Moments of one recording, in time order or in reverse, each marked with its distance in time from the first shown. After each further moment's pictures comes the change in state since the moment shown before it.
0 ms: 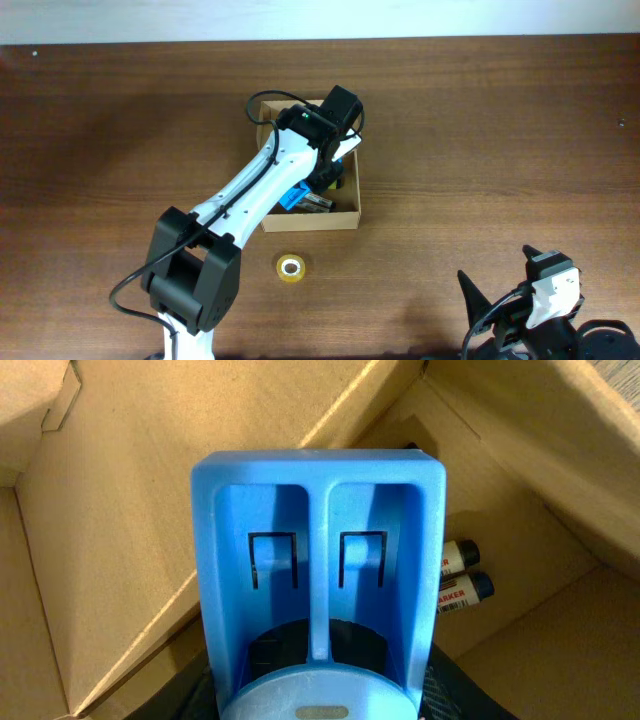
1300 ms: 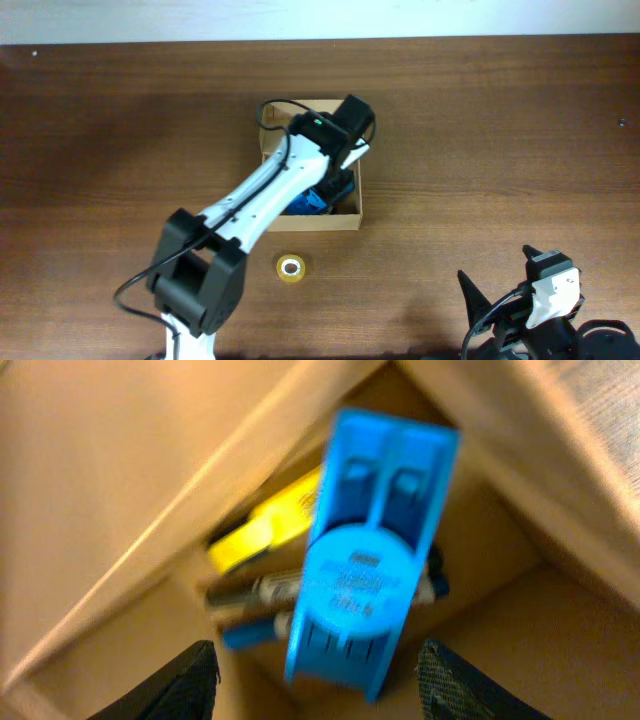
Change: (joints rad) left arm -0.029 -0.014 0.000 -0.045 0.024 -0.140; right arm 0.000 0.000 0.000 0.000 0.000 0.000
